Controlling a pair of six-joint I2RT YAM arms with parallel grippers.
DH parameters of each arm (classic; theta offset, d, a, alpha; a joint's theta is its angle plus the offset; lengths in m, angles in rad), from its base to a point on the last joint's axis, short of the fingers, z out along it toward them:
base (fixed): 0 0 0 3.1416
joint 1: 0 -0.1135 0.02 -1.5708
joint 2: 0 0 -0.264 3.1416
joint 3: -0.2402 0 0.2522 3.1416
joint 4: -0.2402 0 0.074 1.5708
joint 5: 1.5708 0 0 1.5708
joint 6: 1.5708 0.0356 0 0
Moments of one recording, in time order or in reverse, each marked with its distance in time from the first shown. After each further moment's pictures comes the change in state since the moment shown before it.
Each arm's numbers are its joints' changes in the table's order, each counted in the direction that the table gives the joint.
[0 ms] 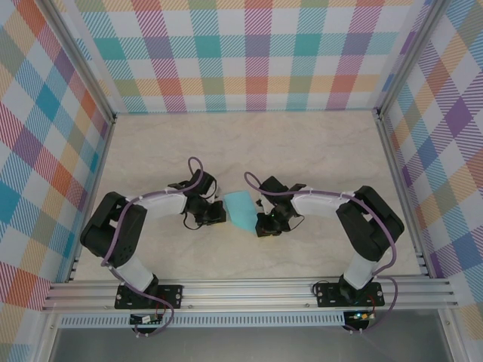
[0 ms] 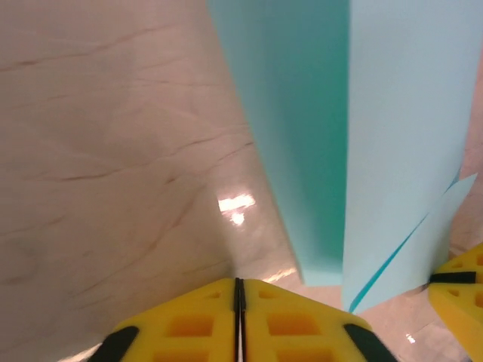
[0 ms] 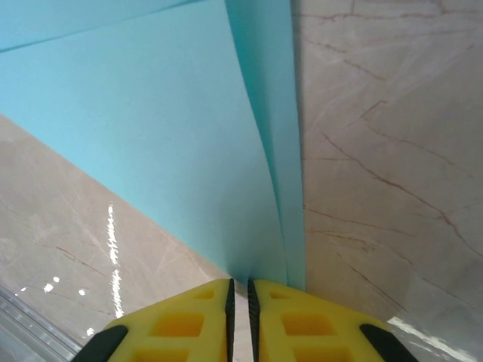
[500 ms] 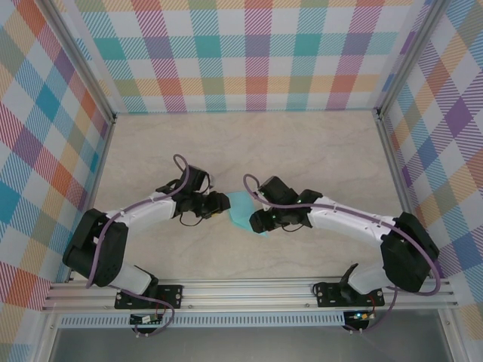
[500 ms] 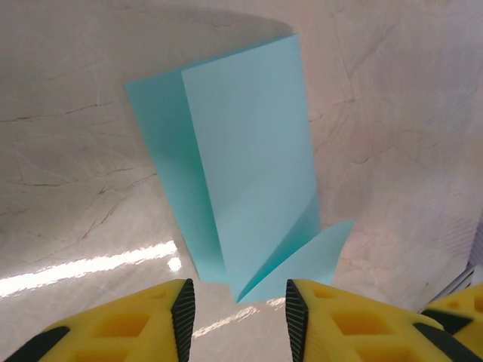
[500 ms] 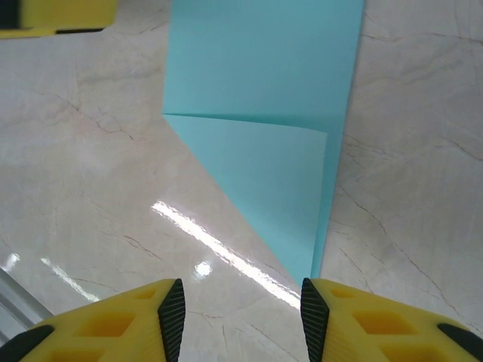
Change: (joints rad) left arm -0.012 0.156 0.048 0.135 0.040 -0.219; right arm -0.154 0.298 0.014 0.010 0.292 -0.119
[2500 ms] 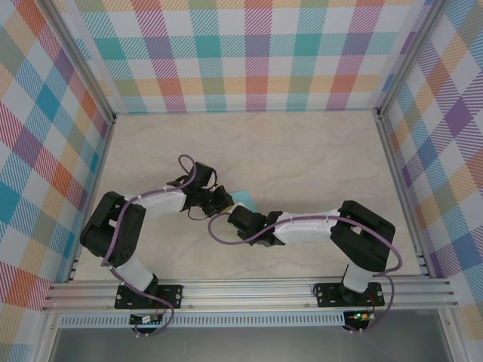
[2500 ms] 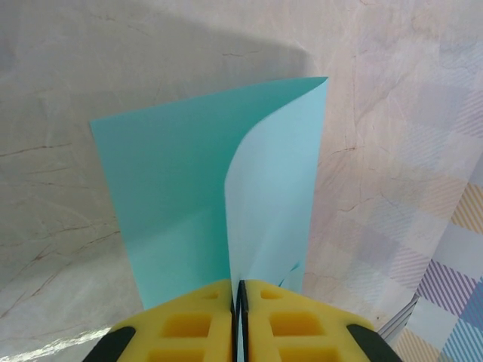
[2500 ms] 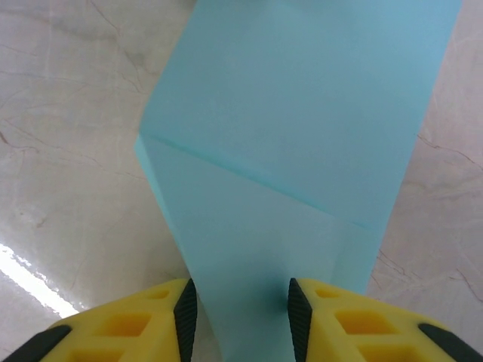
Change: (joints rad) left arm 0.010 -0.169 -0.076 0.082 0.050 -0.170; right arm -0.231 -0.293 0.011 0.252 0.475 -0.213
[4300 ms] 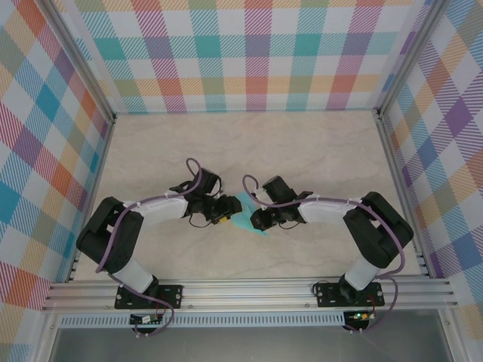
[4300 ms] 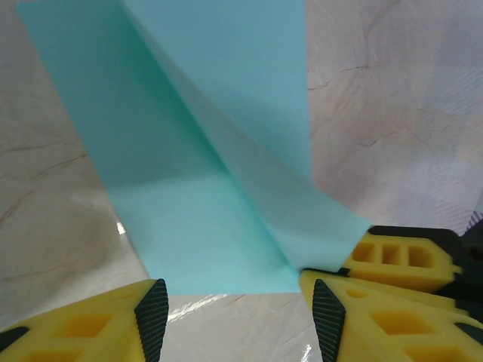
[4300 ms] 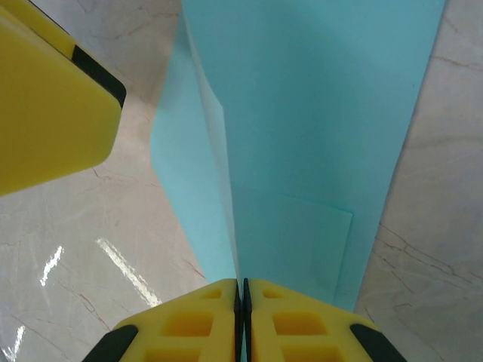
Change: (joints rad) left arm 0.079 0.039 0.034 -0.023 -0.014 0.097; right arm 0.388 0.057 0.100 0.120 -0.756 0.105
